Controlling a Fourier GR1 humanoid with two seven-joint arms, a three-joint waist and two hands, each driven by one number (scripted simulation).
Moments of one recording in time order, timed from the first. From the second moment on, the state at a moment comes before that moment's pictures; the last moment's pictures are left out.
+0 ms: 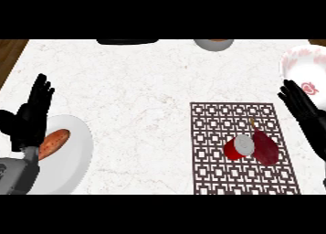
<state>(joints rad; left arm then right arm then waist) -0.20 0.45 -0.13 -1.33 0.33 0.34 -0.08 -0.09 -0.54 0.07 -1.51 -0.32 0.12 -0.12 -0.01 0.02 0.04</state>
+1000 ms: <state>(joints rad) -0.12 0.53 -0.12 -1.48 0.29 0.31 0.02 0.40 -0.65 0.08 -2.04 0.26 -0.26 0.01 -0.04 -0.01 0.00</state>
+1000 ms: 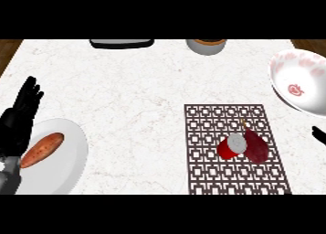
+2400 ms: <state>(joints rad) -0.15 0.46 -0.09 -1.52 0.21 0.25 0.08 -0.26 -0.76 0.25 -1.94 0.10 0.41 0.83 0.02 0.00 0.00</state>
